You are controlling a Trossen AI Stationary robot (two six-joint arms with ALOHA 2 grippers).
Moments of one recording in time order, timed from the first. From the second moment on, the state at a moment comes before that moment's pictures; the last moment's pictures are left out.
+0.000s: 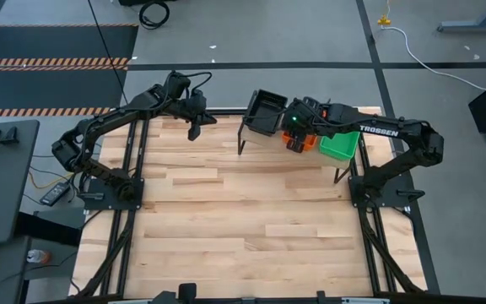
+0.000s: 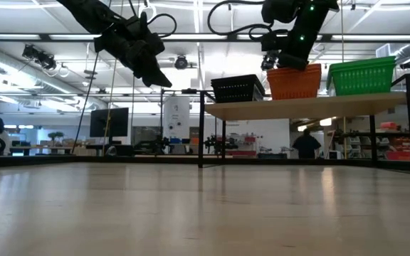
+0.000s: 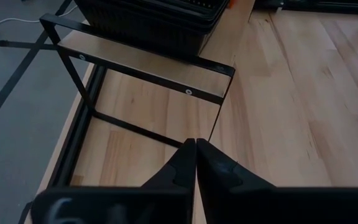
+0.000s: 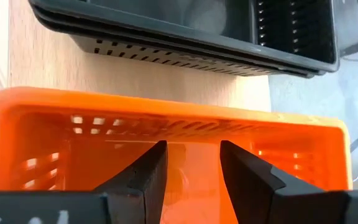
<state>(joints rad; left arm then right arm) 0.79 1.46 1.10 -0.39 0.58 0.48 -0.39 1.39 1.20 -0.85 0.40 -0.18</state>
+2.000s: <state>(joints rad) 0.58 0.98 0.45 0.48 0.45 -0.10 -0.03 0.77 0.70 -0.12 0.00 0.18</state>
